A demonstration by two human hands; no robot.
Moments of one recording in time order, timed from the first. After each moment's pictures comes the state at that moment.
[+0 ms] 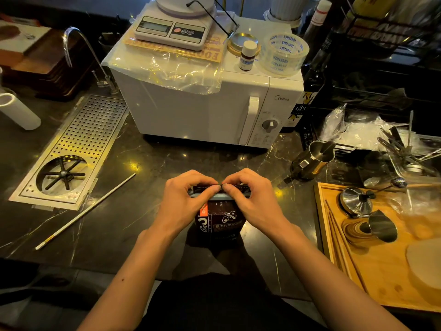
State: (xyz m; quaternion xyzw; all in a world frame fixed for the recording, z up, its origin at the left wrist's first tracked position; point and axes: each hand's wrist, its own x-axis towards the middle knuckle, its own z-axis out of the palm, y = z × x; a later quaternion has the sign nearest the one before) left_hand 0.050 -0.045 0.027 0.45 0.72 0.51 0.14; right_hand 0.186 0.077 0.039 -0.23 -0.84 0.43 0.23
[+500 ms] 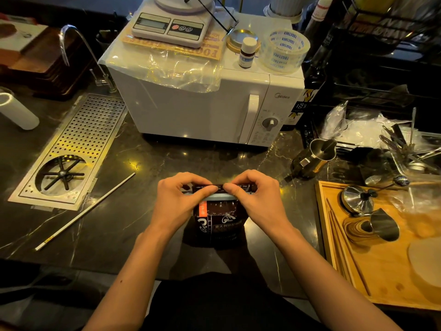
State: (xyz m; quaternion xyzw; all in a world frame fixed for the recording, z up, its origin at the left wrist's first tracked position) left_hand 0.046 -0.049 0.025 0.40 0.74 0.52 0.15; right_hand 0.188 0.079 0.033 -0.31 -0.80 0.44 0.26
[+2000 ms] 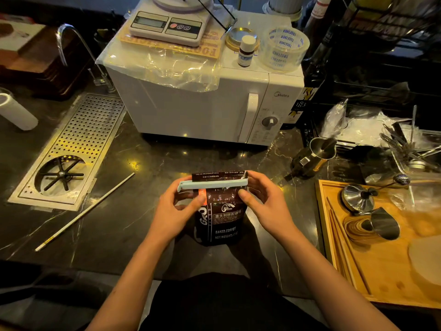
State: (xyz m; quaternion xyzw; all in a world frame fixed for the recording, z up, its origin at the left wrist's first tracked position) left_hand 0.051 -0.070 -0.007 0.26 0.71 0.57 0.32; right_hand 0.214 0.094 -0.004 -0.31 -0.73 0.58 0.21
